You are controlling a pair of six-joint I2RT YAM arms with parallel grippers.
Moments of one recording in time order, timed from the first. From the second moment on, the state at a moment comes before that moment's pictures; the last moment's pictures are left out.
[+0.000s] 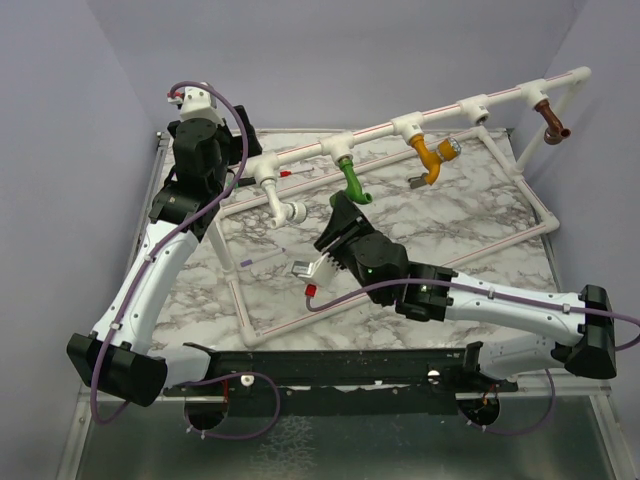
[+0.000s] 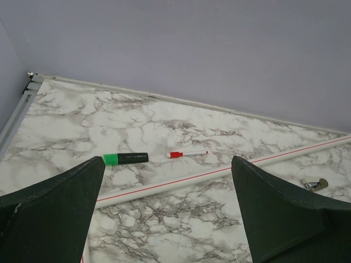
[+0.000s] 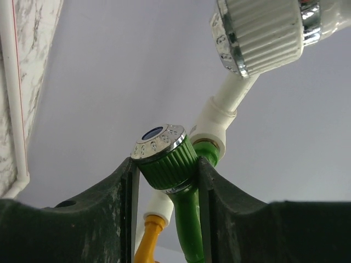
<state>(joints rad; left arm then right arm) -0.32 1.25 1.37 -0.27 -0.31 -0.28 1.23 1.27 1.07 0.00 0.72 -1.84</state>
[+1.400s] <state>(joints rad) -0.33 1.24 1.37 -0.29 -0.27 -0.29 1.22 1.22 0.77 1.21 0.78 -0.29</state>
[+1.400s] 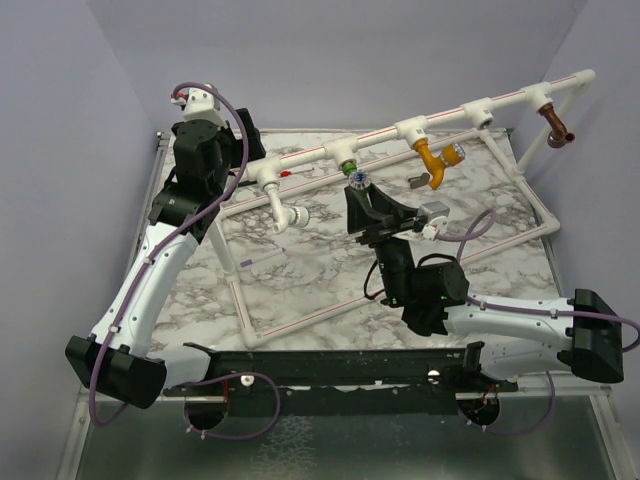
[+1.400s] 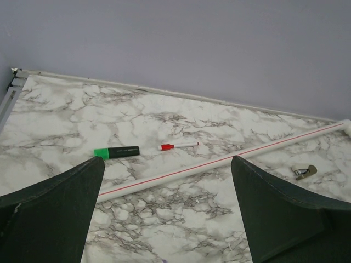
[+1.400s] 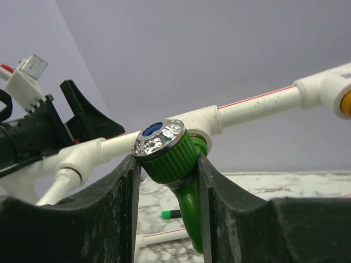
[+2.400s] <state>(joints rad) -0.32 1.25 1.37 -0.28 -0.27 -0.29 1.17 1.04 0.75 0.85 1.06 0.54</state>
